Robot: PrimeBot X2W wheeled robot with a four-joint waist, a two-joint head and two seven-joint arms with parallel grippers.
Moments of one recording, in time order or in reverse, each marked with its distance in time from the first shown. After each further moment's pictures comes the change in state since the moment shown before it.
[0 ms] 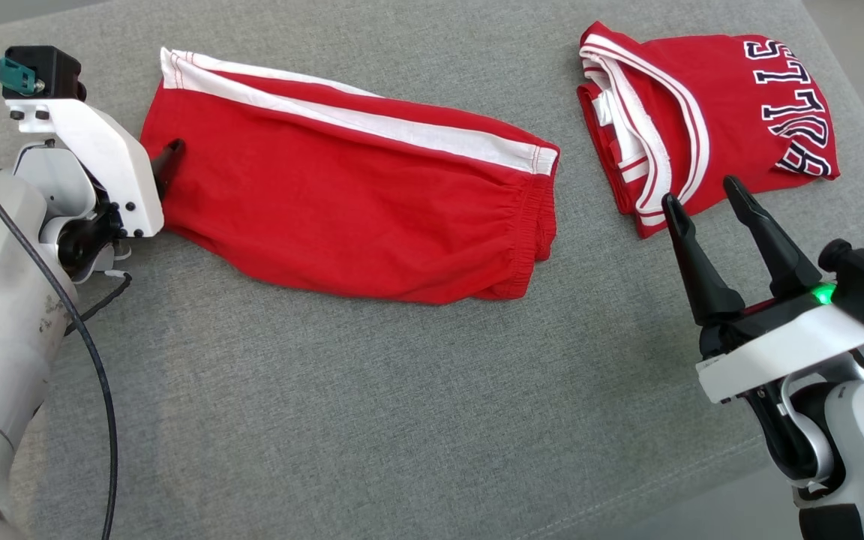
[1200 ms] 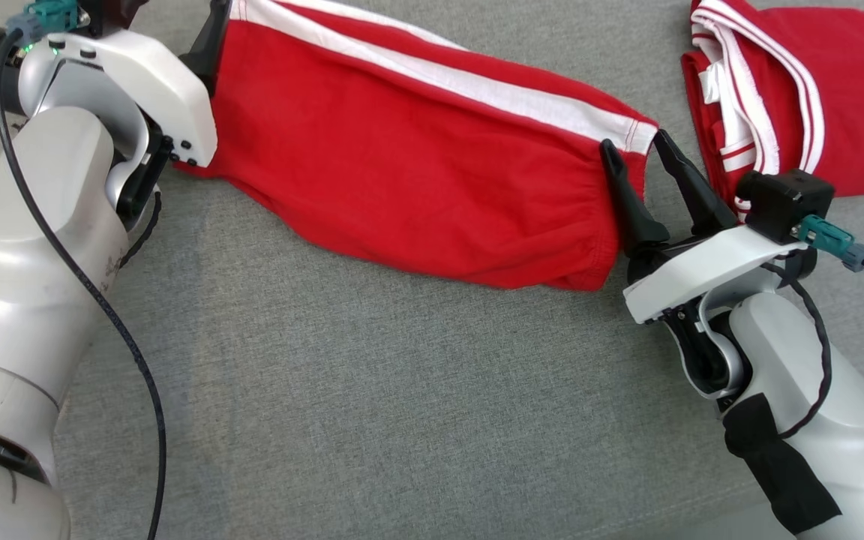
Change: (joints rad) left arm -0.094 -0.094 0.094 -0.030 0.366 0.000 -0.480; right arm -0.328 0.090 0.214 0.479 0.170 0.000 -0.191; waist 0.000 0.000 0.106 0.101
